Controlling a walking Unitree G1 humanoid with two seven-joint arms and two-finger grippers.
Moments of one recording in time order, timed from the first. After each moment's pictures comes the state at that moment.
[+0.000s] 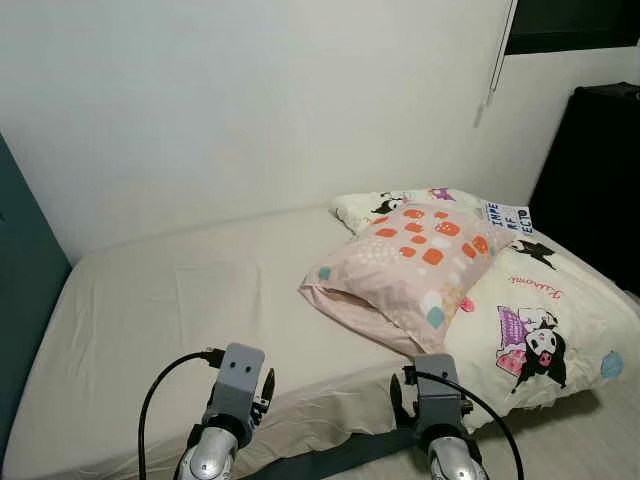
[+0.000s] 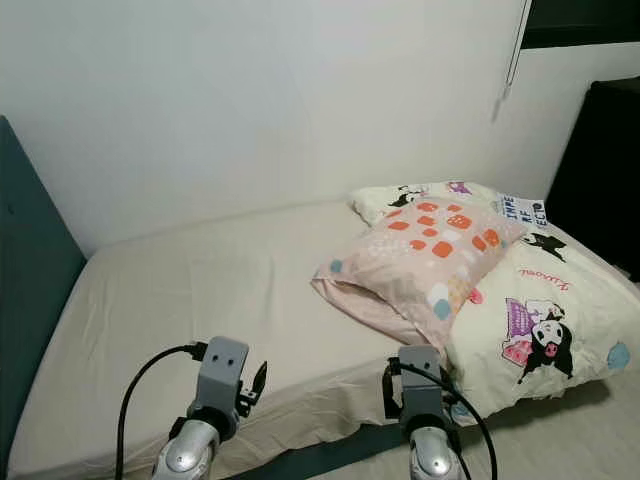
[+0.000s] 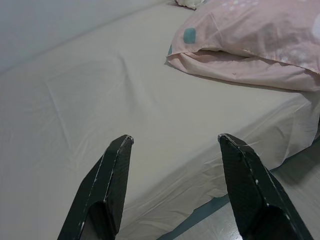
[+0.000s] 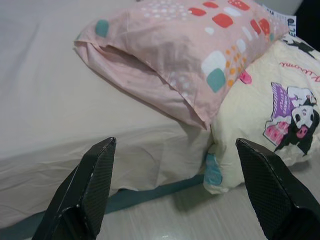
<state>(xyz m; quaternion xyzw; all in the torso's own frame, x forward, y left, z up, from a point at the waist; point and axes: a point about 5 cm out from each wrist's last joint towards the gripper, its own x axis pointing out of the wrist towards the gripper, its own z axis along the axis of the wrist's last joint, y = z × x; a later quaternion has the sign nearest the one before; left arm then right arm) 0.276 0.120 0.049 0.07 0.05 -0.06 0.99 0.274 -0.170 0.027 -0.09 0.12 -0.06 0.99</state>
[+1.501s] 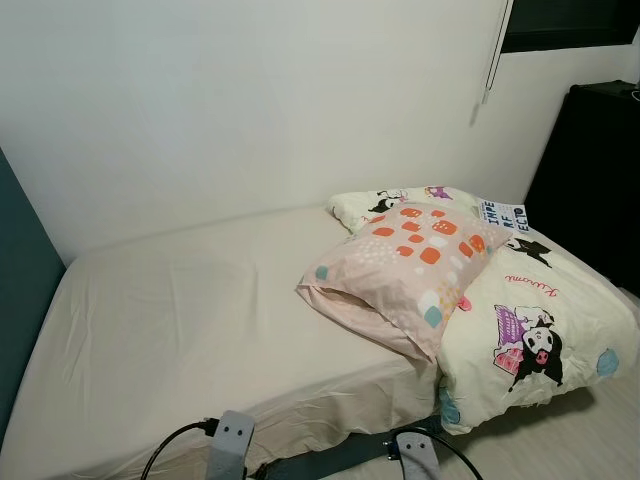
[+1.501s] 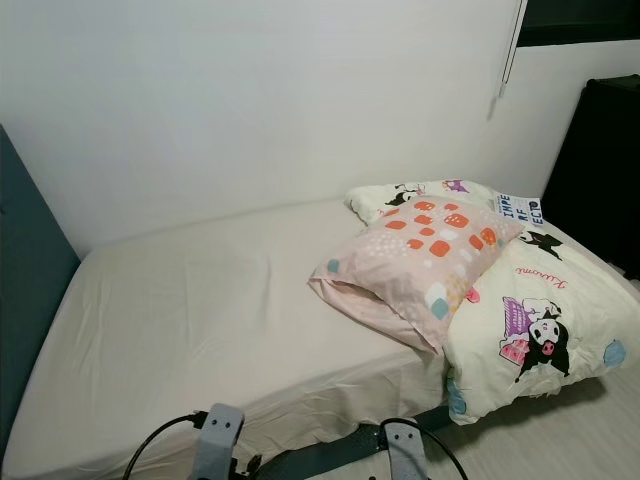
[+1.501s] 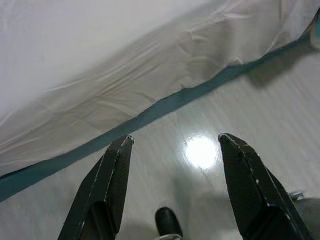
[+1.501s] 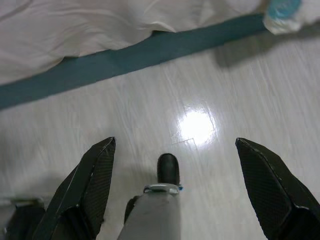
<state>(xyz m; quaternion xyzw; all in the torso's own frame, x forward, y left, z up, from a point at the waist) 0.233 0.126 -0.044 0.00 0.27 -0.08 0.96 0.216 -0.157 -0.067 -0.01 0.41 -0.02 0.91</state>
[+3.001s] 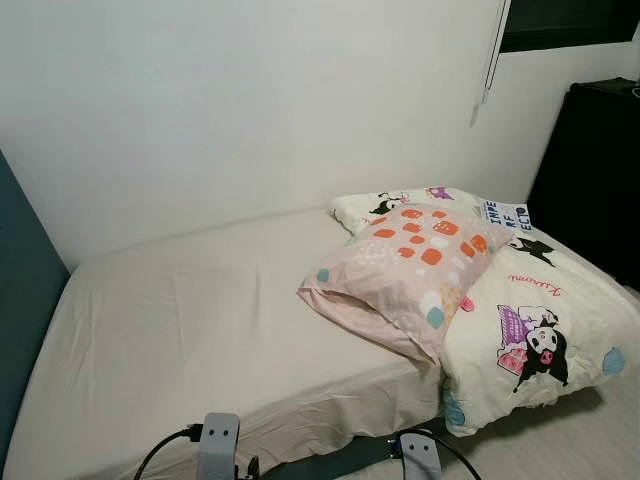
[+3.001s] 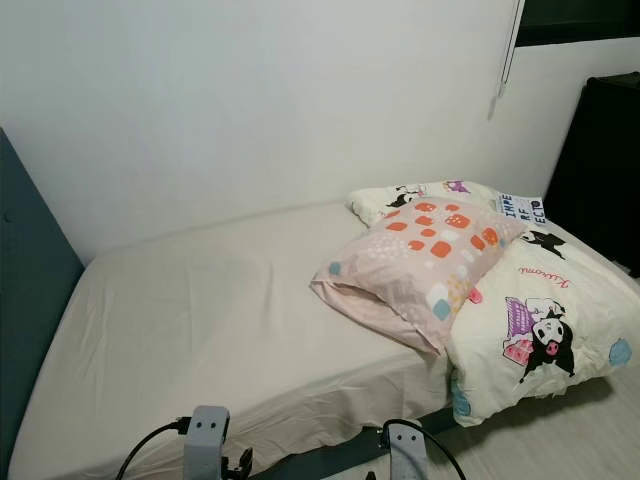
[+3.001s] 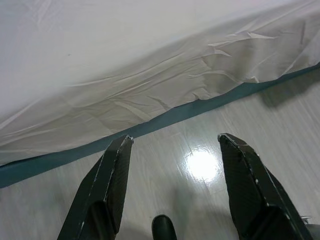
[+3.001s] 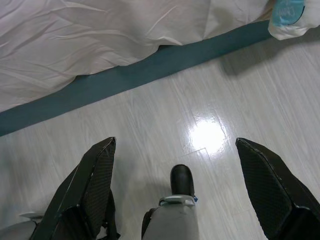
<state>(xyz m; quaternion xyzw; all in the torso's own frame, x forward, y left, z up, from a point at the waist) 0.230 0.134 -0.045 -0.03 0.26 -0.03 0.96 0.216 -0.150 -0.066 0.01 0.38 -0.02 0.92</state>
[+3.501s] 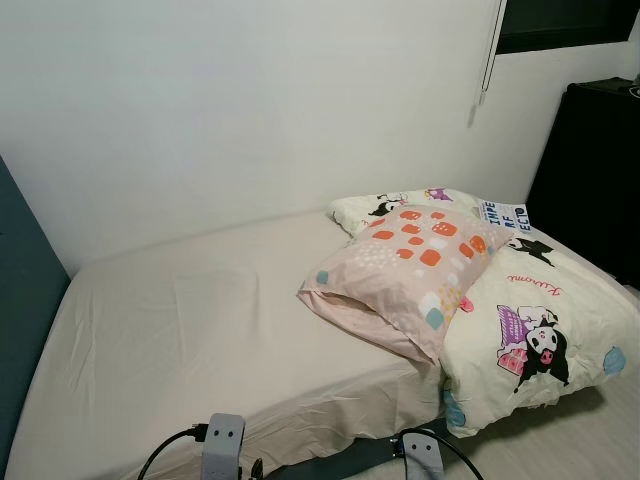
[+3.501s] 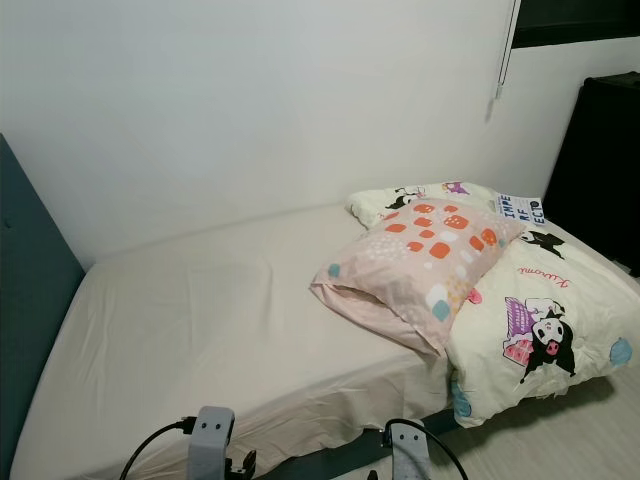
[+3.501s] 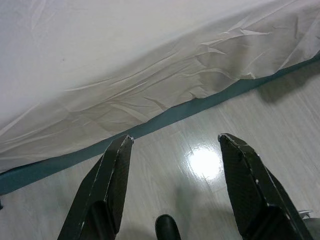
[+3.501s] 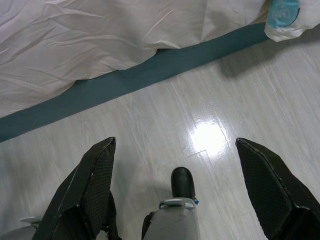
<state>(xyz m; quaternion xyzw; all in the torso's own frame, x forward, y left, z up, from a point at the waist) 0.230 0.132 -0.046 -0.02 0.26 -0.04 0.96 0.217 -0.151 -0.066 0.01 0.38 -0.03 0.92</state>
